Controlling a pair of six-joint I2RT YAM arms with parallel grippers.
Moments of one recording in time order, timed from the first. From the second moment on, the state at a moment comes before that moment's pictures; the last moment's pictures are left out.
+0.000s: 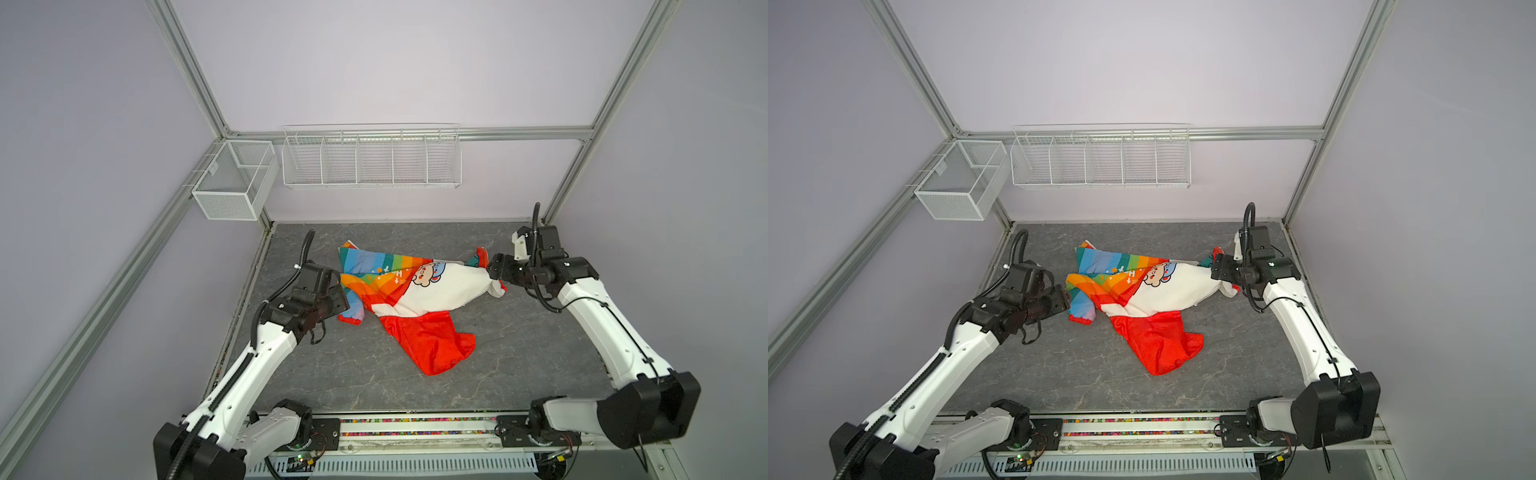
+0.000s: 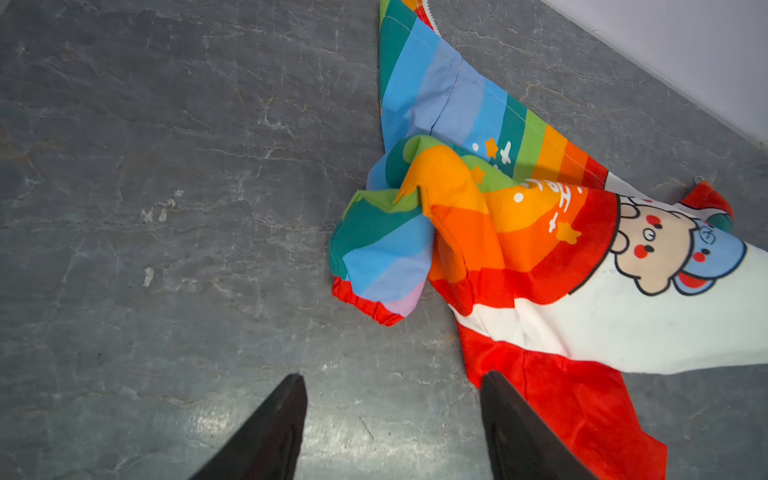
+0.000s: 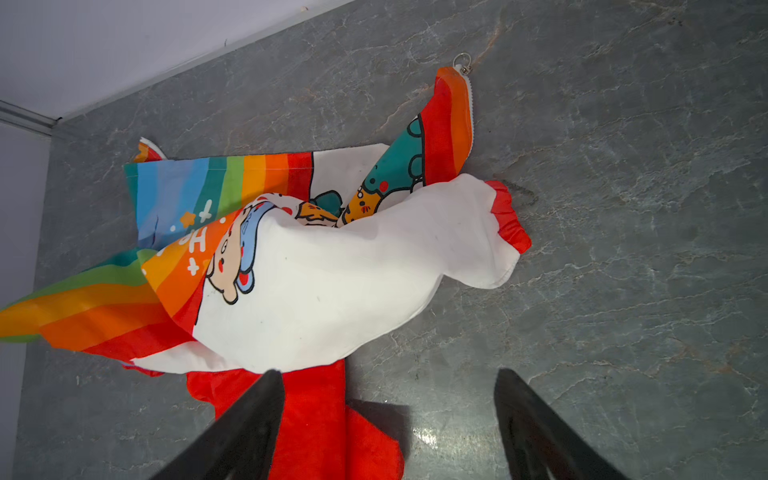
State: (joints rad) left arm -0.39 1.03 0.94 -0.79 -0.09 -0.66; right arm 0.18 1.30 1.24 -0.83 -0.11 0.37
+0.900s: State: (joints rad) left arm -0.97 1.34 0.51 -0.06 0.05 -1.24; right arm 0.50 1.16 0.86 -0.87 -0.13 0.46
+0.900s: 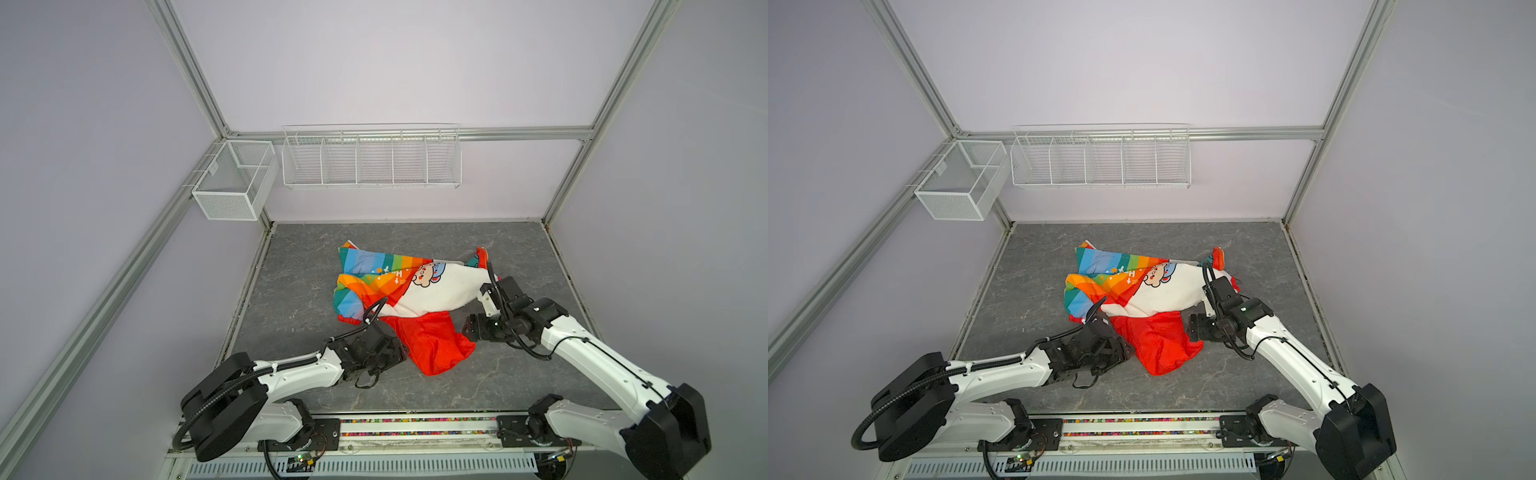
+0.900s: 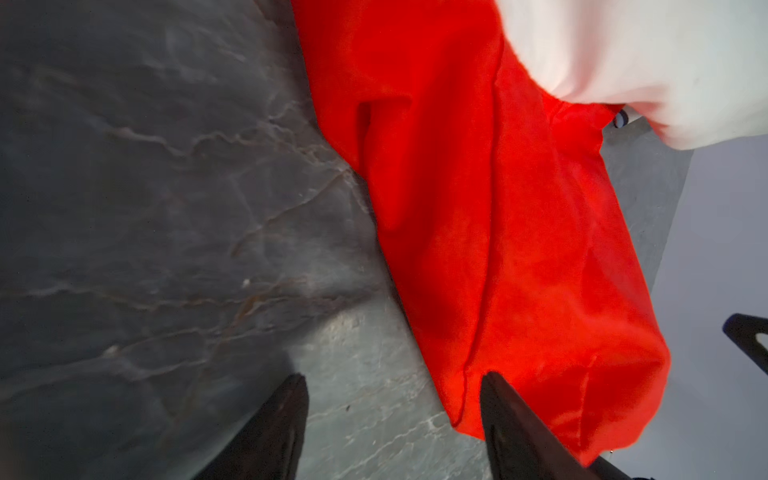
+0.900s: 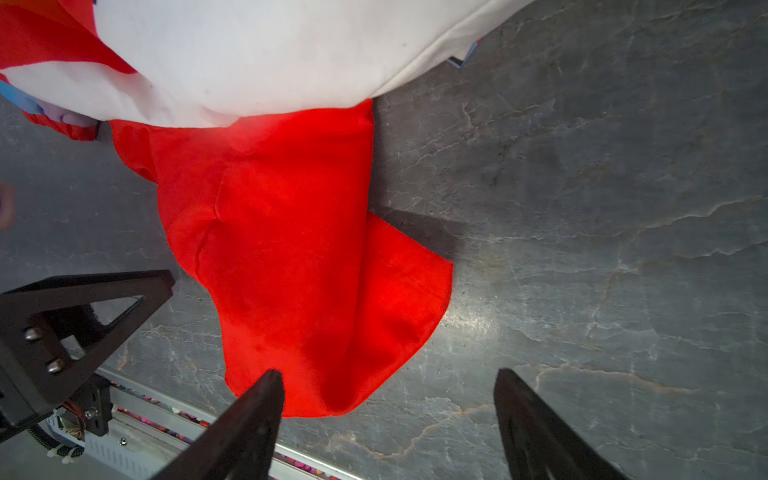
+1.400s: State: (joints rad) left arm -0.99 1.58 0.86 -0.05 0.07 -1.12; right arm 0.50 1.10 0.86 -0.88 -0.05 0.48
